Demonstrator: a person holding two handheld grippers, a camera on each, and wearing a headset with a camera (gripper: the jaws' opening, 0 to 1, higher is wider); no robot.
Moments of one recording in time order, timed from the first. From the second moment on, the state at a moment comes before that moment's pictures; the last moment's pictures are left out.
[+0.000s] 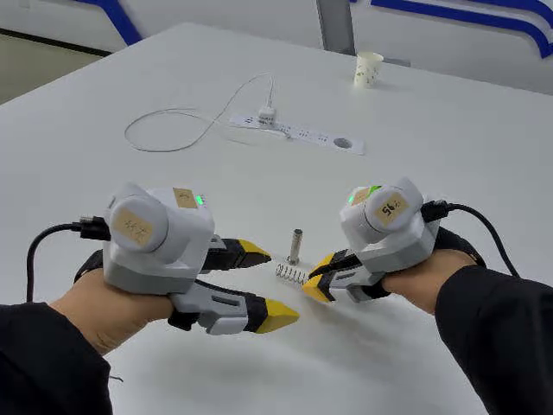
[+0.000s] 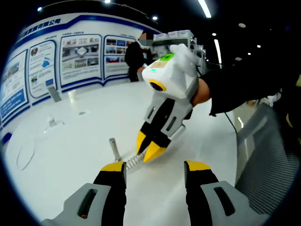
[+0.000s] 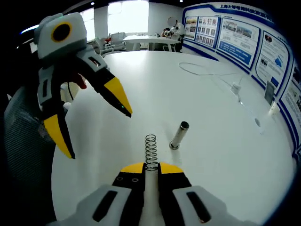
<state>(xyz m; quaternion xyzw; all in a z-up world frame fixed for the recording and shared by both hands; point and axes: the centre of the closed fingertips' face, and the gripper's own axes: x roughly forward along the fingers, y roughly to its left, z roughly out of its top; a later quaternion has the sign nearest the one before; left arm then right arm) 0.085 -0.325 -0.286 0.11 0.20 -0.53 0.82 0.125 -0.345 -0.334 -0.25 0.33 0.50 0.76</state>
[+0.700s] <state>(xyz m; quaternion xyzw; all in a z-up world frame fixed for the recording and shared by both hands) 0.077 -0.333 -0.288 0.20 0.16 -0.55 0.80 0.073 -0.345 -0.288 -0.28 0.33 0.53 0.73</state>
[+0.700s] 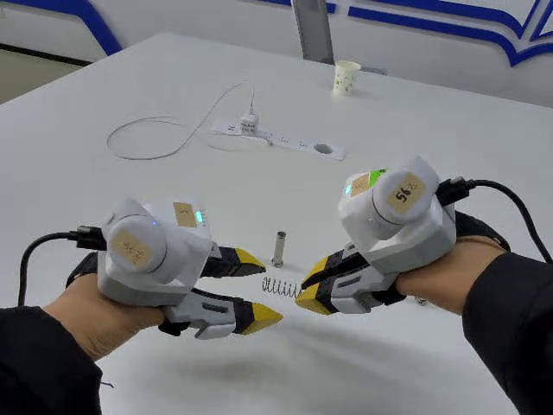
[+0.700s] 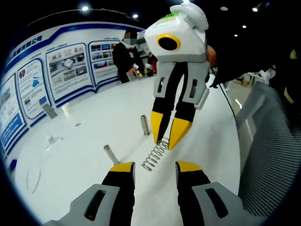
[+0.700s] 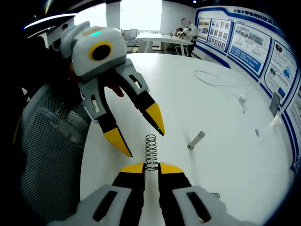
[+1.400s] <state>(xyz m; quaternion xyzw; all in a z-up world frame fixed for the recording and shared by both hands) 0.069 -0.338 -0.291 0.25 0.14 -0.57 0.77 0.057 -0.340 -0.269 -0.29 0.34 0.54 0.71</state>
